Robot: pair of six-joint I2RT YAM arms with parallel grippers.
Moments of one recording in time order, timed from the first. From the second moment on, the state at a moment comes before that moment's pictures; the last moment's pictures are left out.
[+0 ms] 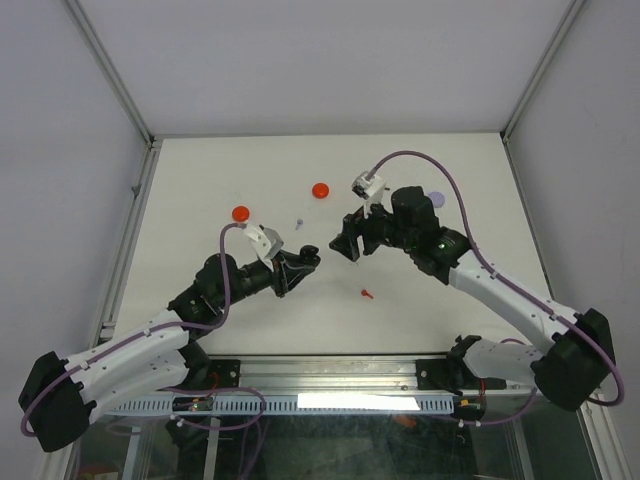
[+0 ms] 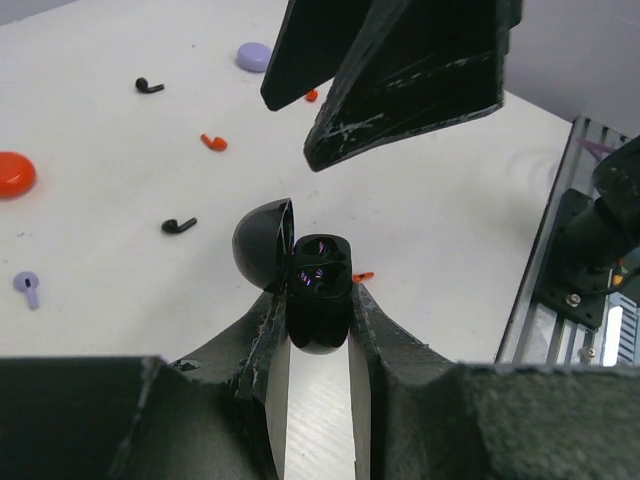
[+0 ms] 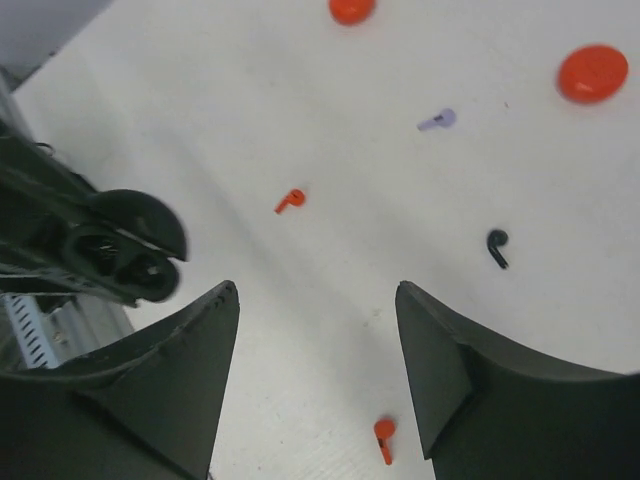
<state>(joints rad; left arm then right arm) -0.81 0.81 0.40 0.37 0.23 -0.17 0.68 1.14 0.91 -0.17 -0.39 0.12</state>
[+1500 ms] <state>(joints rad) -0.46 0.78 0.56 0.22 0.32 -0.05 0.66 1.95 1.29 -0.32 0.06 0.16</state>
